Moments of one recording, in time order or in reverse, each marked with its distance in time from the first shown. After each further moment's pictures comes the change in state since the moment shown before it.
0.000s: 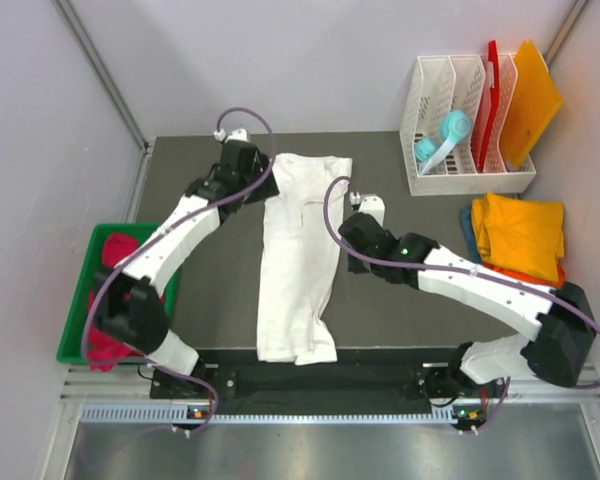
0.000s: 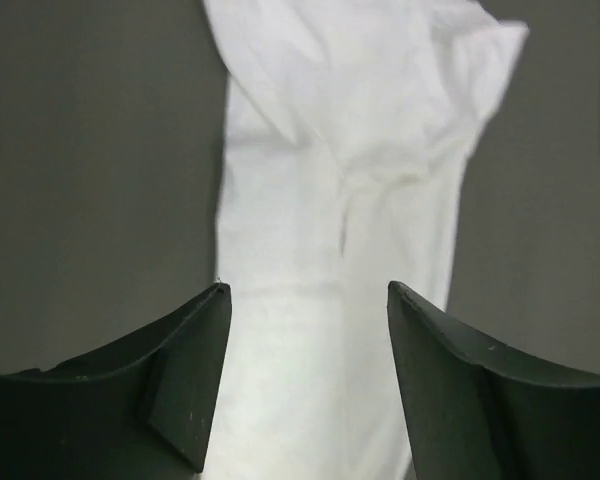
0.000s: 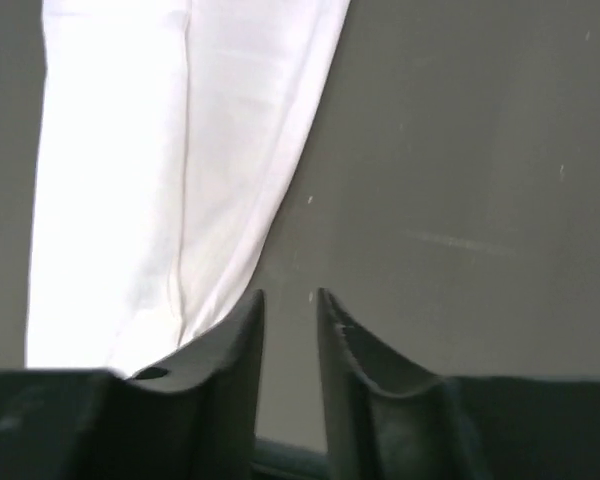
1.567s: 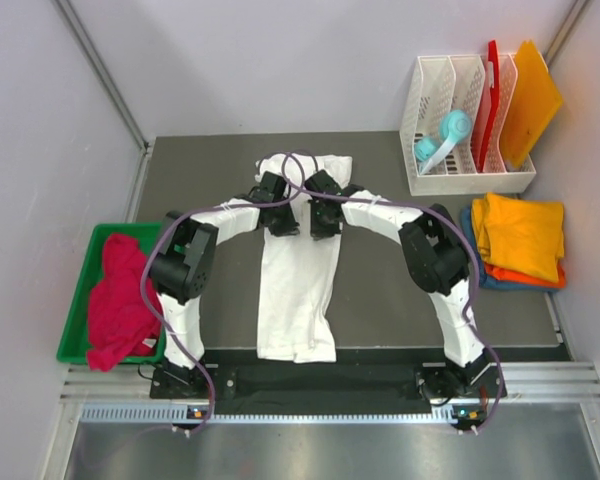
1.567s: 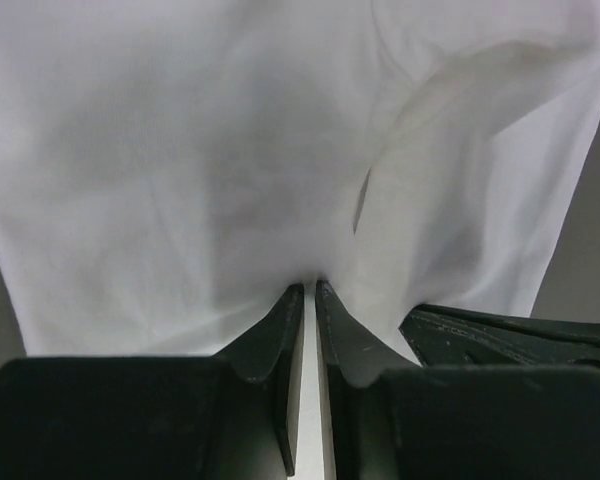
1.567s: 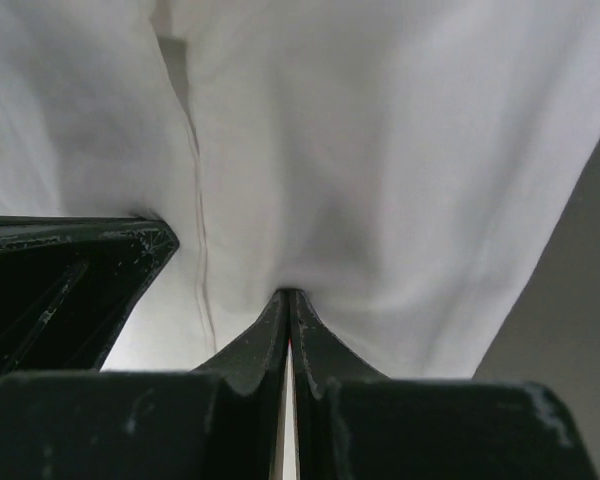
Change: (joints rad) left arm -0.066 0.318 -0.190 0.261 0.247 -0.150; right arm -0.259 0.859 0.575 0.104 -0.350 -0.060
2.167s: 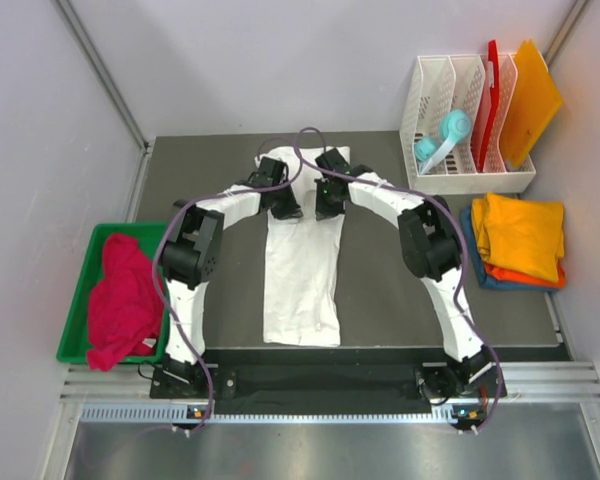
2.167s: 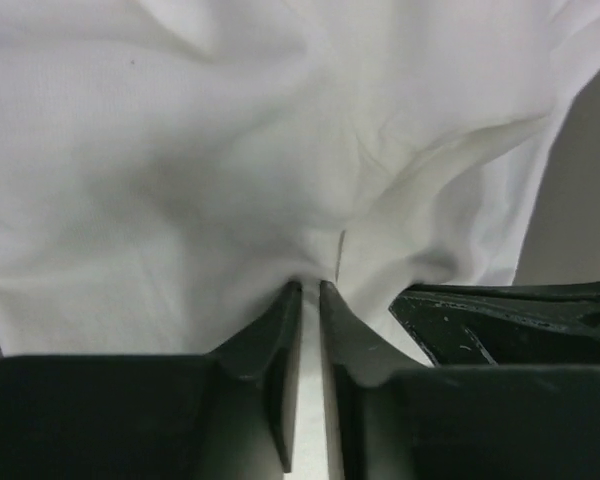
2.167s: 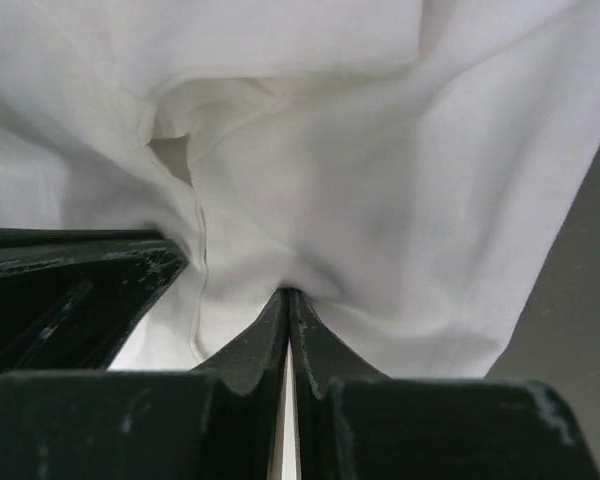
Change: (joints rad) left arm 0.064 0.177 0.246 -0.023 0.093 0.003; right arm -0.118 0.169 0.279 -0.070 -0.117 -0.063
